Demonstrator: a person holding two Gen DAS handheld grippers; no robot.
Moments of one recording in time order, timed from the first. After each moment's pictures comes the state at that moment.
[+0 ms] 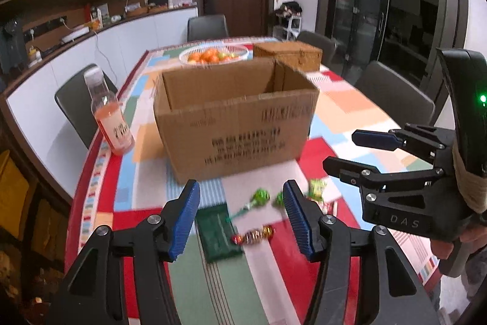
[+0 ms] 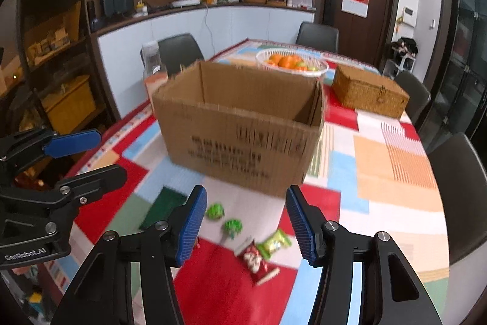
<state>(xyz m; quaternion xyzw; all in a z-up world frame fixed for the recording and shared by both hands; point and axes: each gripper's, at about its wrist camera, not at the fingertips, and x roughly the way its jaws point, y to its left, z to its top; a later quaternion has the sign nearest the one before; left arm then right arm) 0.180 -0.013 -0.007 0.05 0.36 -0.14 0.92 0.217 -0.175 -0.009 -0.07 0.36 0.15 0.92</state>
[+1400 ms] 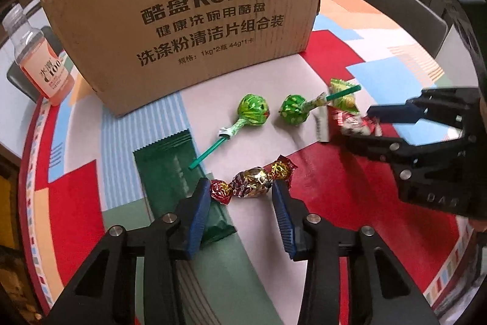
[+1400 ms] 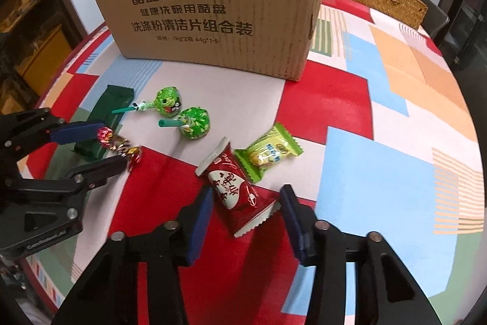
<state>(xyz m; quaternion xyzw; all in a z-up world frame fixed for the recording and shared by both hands) 0.233 -0.045 -0.136 0.11 0.50 -0.18 0.84 0.241 -0.193 -0.136 -0.07 0.53 0.13 0.84</state>
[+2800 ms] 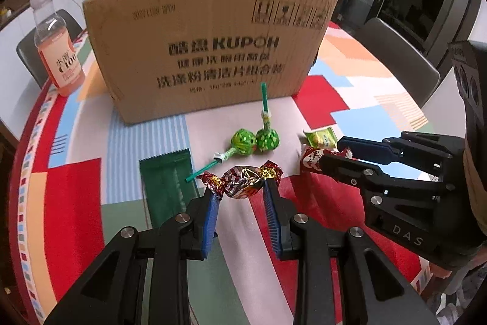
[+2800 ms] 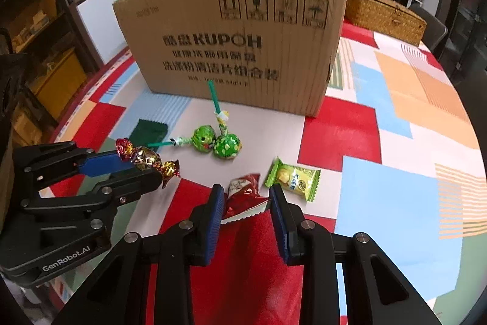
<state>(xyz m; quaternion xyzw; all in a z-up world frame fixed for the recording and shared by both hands) 0.221 -0.030 -0.099 0.02 0.46 -0.18 0.87 0.232 -0.175 -0.104 -0.04 0.48 0.14 0.87</state>
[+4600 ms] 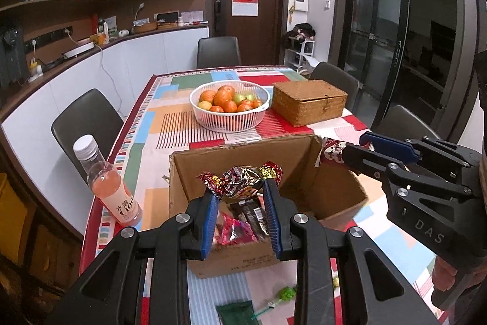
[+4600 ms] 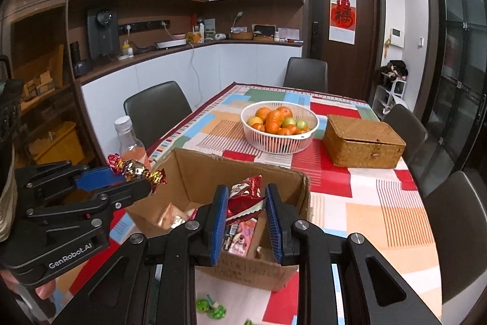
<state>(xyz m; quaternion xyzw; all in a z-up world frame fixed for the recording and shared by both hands) 0.320 -0.009 0.049 0.03 0.32 -0.12 0.94 0.314 -0.163 0.059 -0.05 0.28 0.14 0.95</state>
